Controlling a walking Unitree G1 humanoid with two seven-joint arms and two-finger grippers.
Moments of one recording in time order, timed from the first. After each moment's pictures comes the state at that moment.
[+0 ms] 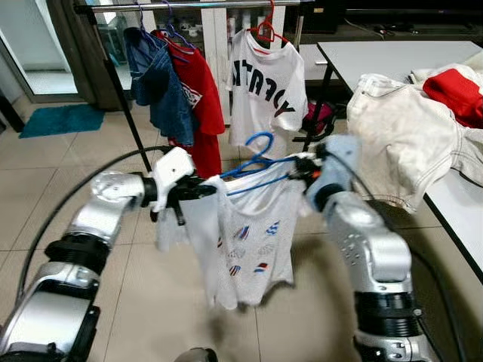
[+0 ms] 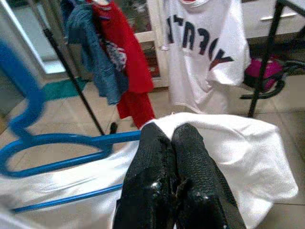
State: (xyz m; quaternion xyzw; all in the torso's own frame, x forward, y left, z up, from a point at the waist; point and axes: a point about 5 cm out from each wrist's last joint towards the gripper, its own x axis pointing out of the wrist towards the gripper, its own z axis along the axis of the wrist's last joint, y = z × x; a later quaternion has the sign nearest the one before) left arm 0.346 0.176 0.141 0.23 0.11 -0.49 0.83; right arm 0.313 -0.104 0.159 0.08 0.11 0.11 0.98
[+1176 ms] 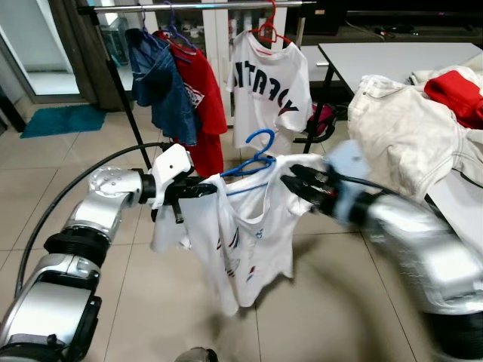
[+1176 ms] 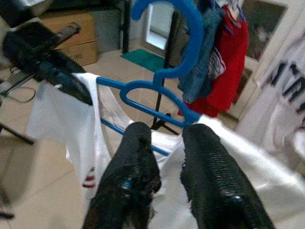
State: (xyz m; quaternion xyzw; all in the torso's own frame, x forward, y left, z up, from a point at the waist) left arm 0.347 0.185 0.150 0.21 0.10 -0.53 0.82; right arm 0.277 -0.145 0.193 -0.11 0.06 0.39 0.91
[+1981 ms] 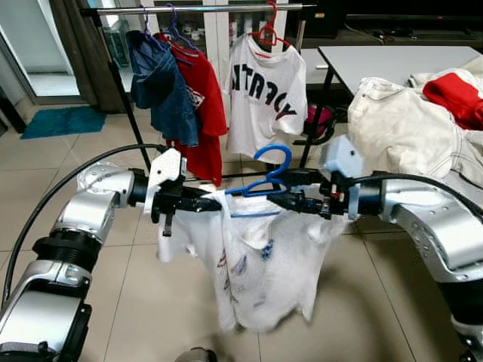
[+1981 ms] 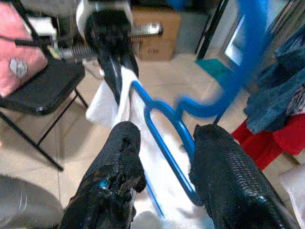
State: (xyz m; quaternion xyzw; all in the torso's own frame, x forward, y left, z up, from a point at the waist) left arm 0.327 0.177 0.166 0.18 0.07 -0.66 0.72; right arm 0.289 -0.135 0.198 -0.16 0.06 0.56 0.81
